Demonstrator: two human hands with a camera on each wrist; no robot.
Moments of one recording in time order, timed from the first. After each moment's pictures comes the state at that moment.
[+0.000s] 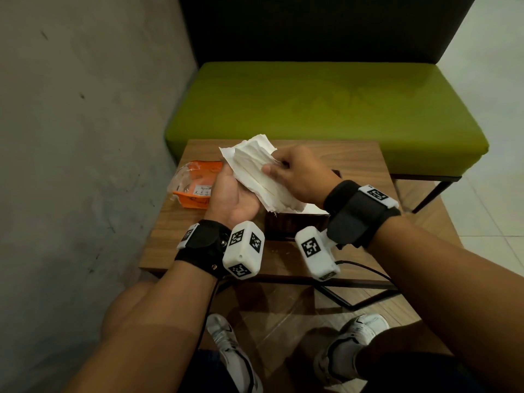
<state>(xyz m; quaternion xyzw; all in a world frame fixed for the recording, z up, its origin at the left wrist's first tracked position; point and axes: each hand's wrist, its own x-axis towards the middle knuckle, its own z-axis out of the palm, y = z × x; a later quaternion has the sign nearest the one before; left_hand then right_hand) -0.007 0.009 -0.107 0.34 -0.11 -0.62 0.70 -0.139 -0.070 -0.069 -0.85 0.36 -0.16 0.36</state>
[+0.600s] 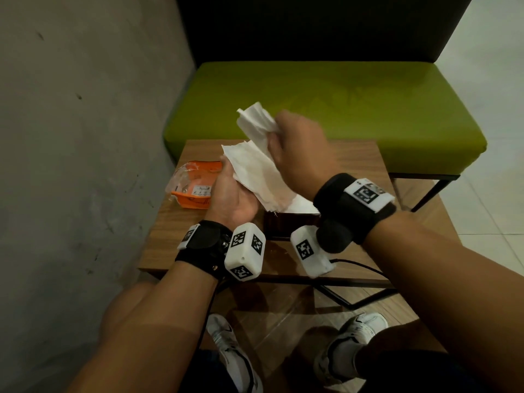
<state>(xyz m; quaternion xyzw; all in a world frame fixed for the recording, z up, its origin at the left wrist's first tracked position) -0.008 0.006 -0.116 0.37 -0.09 -0.58 0.72 -0.130 -0.064 -0.042 -0.86 0.36 -0.31 0.15</state>
